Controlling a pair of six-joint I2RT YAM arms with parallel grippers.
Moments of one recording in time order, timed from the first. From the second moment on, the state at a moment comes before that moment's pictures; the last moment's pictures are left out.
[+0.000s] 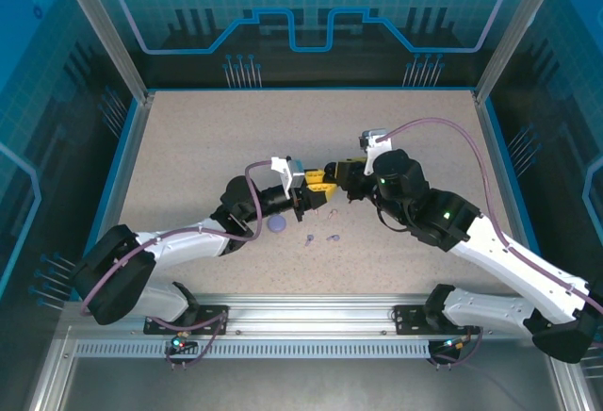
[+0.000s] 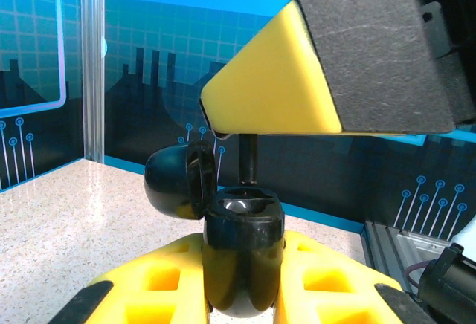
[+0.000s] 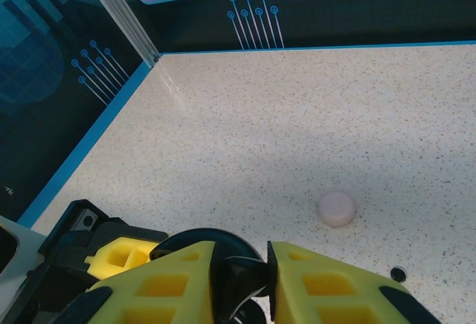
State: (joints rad) left arm -0.72 1.38 0.60 0.96 0.49 -0.22; right arm 0.87 1.03 1.12 -0.53 0.31 0.51
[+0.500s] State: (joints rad) left arm -0.72 1.38 0.60 0.96 0.47 -0.22; right arm 0.88 1.04 1.12 -0.53 0.31 0.51
